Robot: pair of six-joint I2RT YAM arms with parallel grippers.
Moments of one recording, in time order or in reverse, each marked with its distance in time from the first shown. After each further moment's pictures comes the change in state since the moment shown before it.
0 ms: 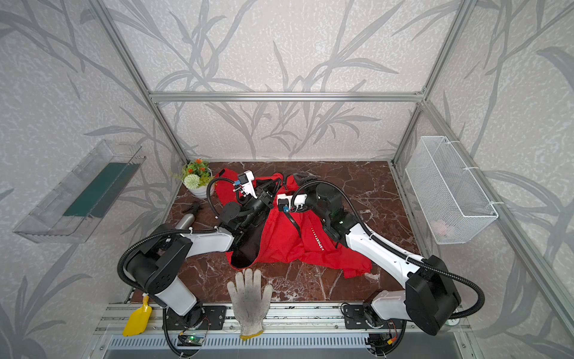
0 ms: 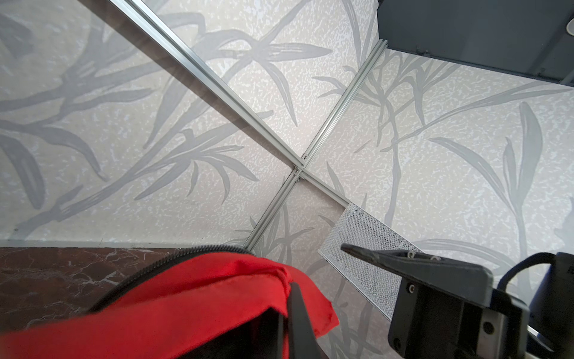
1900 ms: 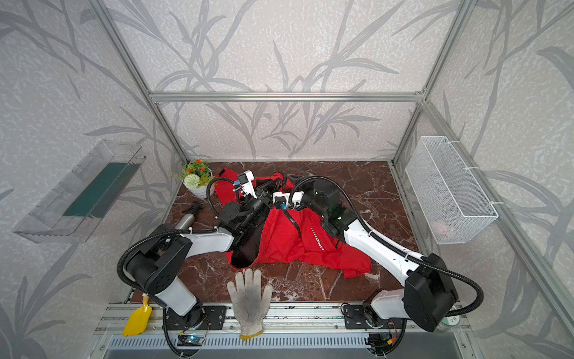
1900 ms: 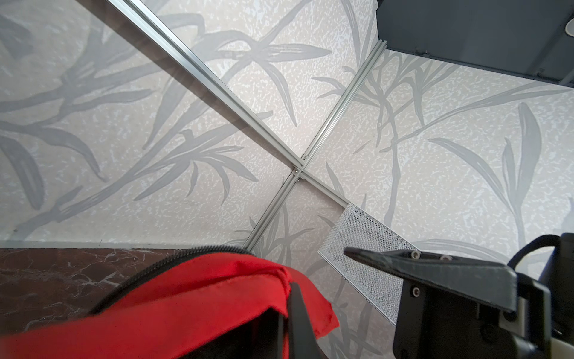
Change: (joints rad) left arm 0.000 -0.002 0.000 0.000 0.000 0.000; right arm 0.013 0.025 0.078 -0.056 -0.081 0.054
